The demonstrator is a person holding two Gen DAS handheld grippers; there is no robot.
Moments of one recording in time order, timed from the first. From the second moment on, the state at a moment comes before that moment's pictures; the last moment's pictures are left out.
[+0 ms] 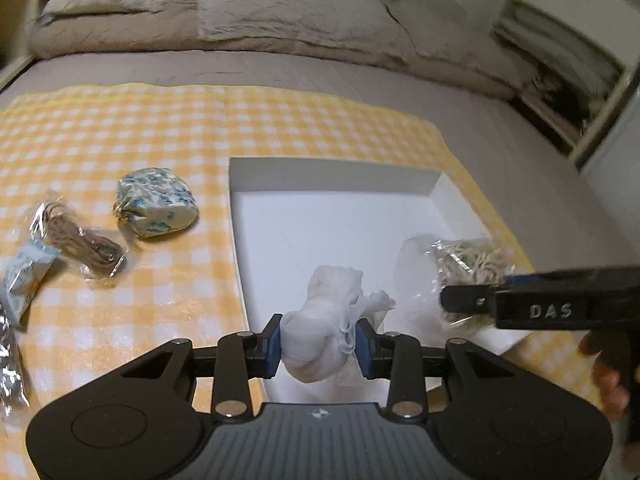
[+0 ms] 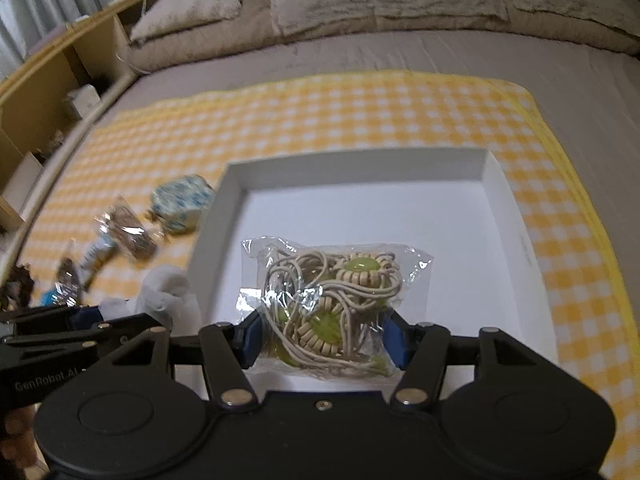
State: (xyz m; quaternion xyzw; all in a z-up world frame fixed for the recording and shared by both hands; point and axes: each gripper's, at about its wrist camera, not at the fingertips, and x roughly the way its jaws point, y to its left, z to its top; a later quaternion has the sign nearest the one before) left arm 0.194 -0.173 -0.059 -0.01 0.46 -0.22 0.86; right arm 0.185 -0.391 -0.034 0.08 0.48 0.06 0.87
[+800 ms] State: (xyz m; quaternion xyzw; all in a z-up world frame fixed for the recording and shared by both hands) left arm 0.186 -0.178 -0.071 0.08 0.47 -0.25 0.84; right arm 0.192 -0.381 -0.059 0.05 0.52 0.09 0.85
